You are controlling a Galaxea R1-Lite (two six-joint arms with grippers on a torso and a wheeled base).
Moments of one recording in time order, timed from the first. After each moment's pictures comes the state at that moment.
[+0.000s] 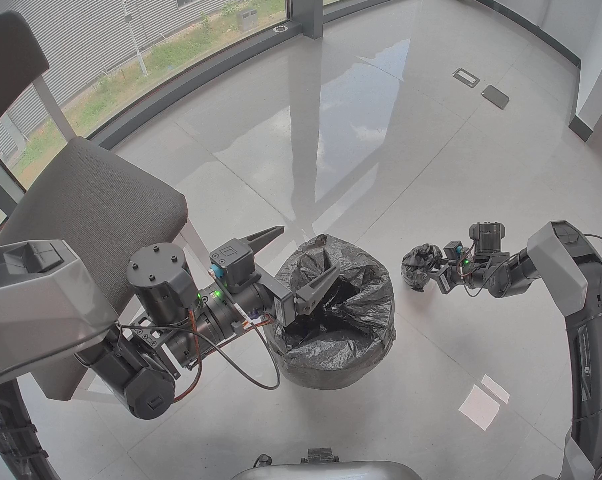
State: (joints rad) left arm -0.59 2.05 -0.67 -1.51 -0.24 0.10; right arm 0.02 2.64 -1.60 -0.46 0.27 -0.51
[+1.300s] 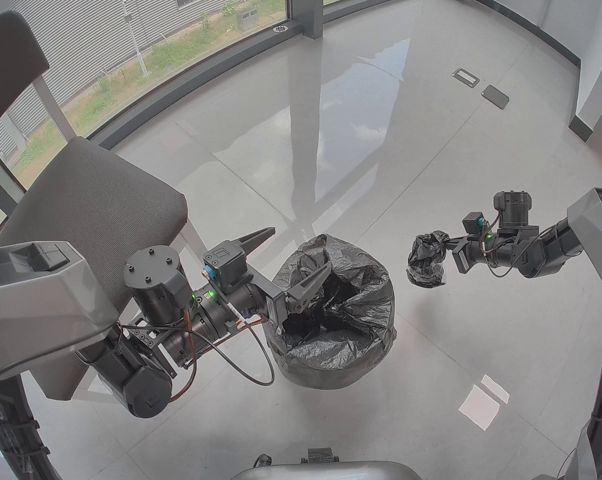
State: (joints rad) left arm -0.56 2.07 -0.65 -1.54 -0.24 0.09; right arm 0.04 2.28 -1.32 -0.46 0.29 -0.52
